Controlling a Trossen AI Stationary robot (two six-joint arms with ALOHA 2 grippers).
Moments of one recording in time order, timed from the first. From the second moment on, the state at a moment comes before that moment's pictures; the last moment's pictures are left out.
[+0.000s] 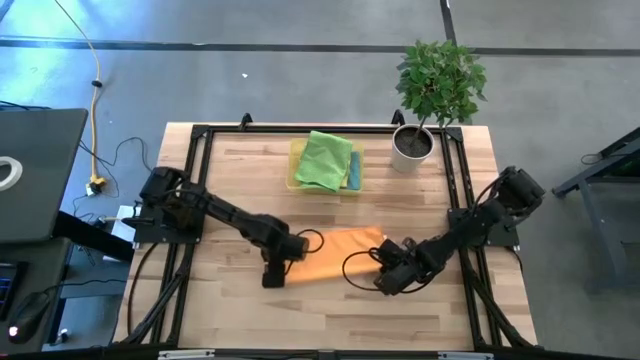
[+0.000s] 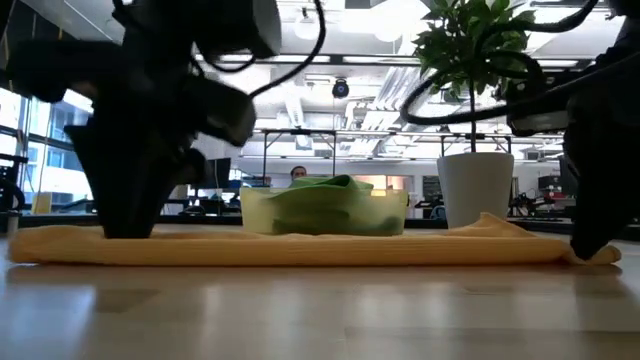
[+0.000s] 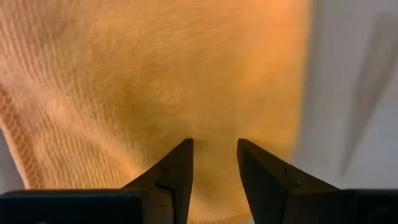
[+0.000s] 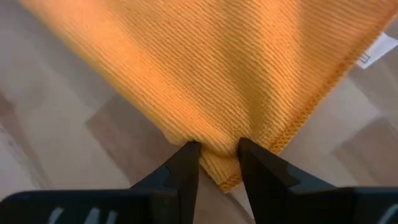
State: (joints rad) left arm -0.16 1.83 1.08 -0.71 0.21 -0.34; right arm 0.60 1.65 0.80 -0.47 0.29 1.26
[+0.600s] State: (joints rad) left arm -0.16 1.79 1.22 -0.98 0.06 -0.22; right arm 0.56 1.44 0.80 -0.68 0.39 1.67
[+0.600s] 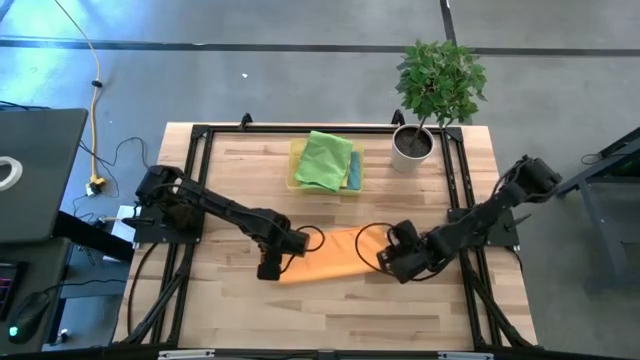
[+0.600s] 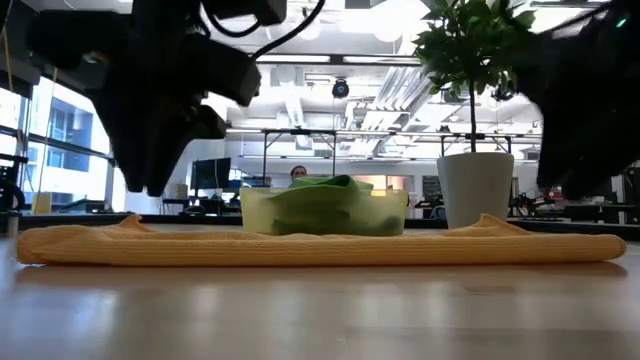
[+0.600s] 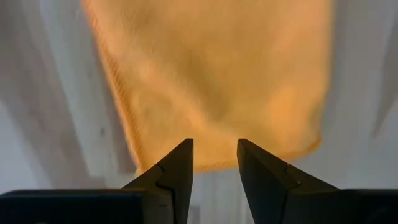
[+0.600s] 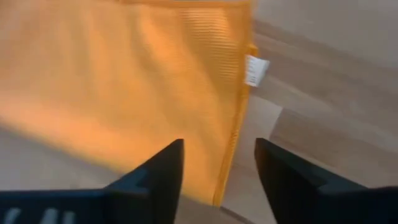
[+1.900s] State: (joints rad) left arm -0.16 1.28 1.23 -1.10 -0.08 -0.50; right arm 0.44 1.67 0.82 -0.70 0.26 1.80
